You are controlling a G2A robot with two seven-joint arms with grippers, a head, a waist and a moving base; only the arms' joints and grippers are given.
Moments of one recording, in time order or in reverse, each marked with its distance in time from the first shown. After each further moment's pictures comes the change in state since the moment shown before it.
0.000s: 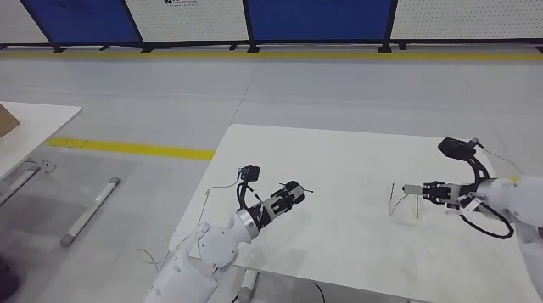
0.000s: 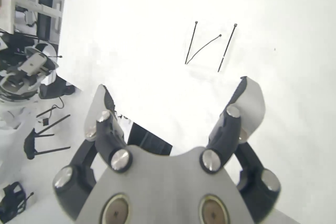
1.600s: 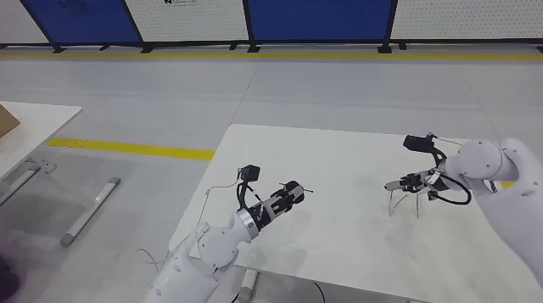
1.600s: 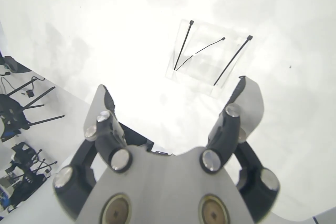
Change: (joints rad) left arm 0.000 0.000 0.000 0.000 0.000 0.000 0.000; right arm 0.412 -0.077 -0.460 0.533 0.093 -0.090 -0.005
